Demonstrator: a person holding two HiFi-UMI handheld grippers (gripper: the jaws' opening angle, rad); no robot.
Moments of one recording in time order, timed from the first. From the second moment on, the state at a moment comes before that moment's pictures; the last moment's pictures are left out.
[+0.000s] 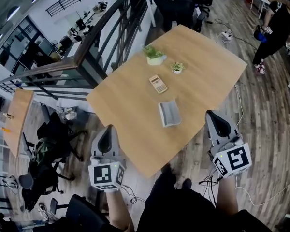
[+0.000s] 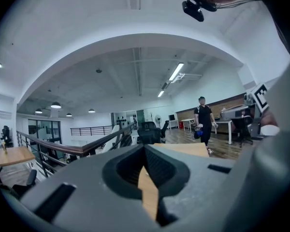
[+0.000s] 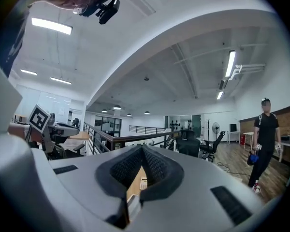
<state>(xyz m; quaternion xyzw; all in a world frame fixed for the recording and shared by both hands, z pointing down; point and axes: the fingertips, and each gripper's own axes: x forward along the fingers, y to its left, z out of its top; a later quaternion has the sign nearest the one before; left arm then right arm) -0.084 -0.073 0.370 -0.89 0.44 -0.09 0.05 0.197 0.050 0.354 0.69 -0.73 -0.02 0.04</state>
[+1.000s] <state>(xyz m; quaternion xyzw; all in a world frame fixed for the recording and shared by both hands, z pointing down) -0.073 -0.210 0.408 -0.89 0.46 -0.09 -0.01 0.195 -0.108 0.397 0.67 -0.74 0.04 0.11</state>
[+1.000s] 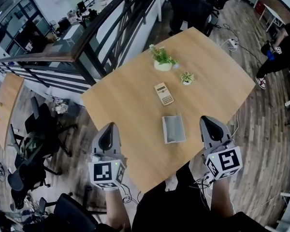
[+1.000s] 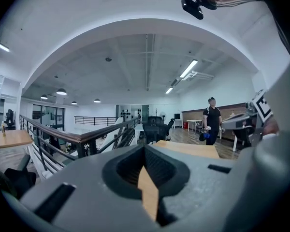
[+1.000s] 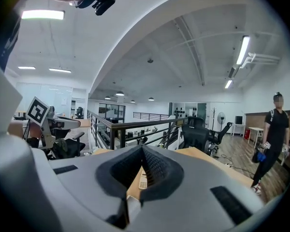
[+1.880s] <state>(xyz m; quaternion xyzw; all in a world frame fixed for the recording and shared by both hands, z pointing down) -0.028 -0.195 0.427 -0.88 0.46 -0.11 -0.03 0.240 -0.117 0.459 0.65 -0.74 0.12 0.10</state>
